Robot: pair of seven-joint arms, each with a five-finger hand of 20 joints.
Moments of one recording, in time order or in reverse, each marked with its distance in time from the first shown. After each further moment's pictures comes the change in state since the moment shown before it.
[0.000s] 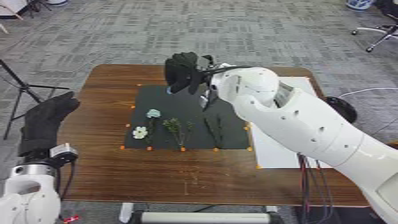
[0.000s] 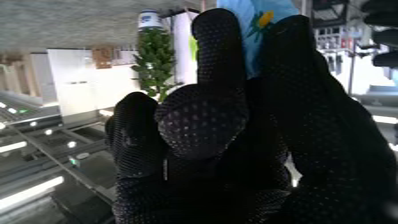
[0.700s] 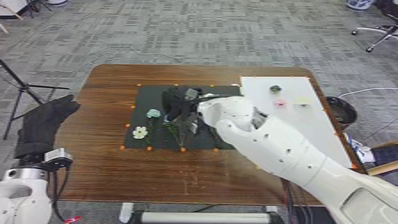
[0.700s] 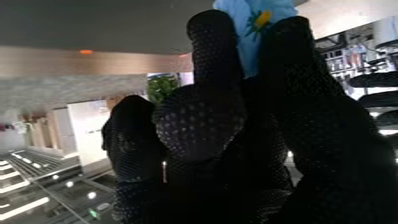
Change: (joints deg) left arm -0.3 -1.8 -3.3 1.9 1.2 -7.9 -0.2; right arm -9.9 -8.3 2.9 8.8 -6.4 -4.2 1.2
